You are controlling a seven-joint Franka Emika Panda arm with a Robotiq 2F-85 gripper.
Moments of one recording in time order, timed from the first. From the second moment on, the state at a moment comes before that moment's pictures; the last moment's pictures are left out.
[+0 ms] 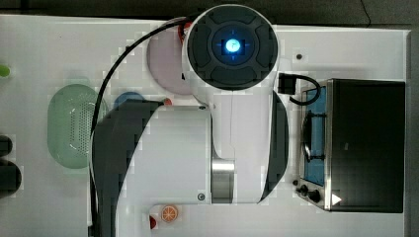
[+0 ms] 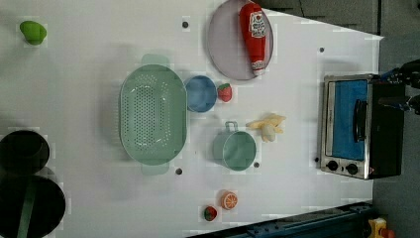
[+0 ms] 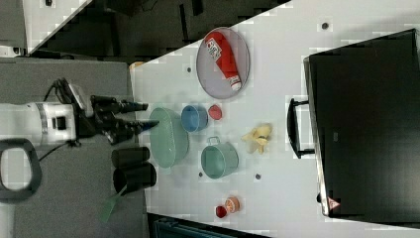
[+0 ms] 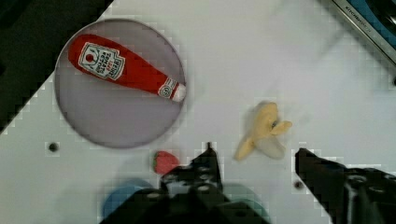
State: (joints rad) arm 0.01 -0.03 -0.01 -1.80 -0.02 0.20 0.08
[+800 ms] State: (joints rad) arm 0.00 -0.47 -0.02 -2.01 -0.02 0.11 0.08
